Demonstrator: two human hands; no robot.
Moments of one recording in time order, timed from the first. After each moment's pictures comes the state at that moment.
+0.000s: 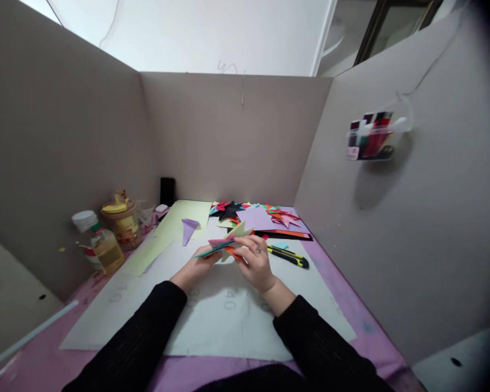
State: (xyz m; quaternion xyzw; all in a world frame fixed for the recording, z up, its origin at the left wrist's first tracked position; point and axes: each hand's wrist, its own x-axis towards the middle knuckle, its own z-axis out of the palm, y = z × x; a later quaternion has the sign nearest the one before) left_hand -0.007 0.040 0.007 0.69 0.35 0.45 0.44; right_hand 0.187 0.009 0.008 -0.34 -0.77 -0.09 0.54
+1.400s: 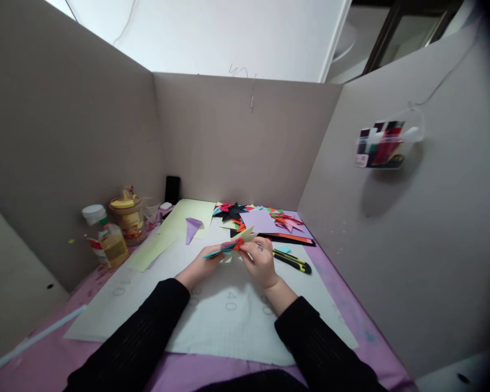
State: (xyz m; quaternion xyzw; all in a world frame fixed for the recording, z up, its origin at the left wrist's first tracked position) left_hand -0.004 0.045 0.003 0.76 0.27 0.42 0.42; right_hand 0.192 0.025 0.000 -0.33 -0.75 -0.16 0.55
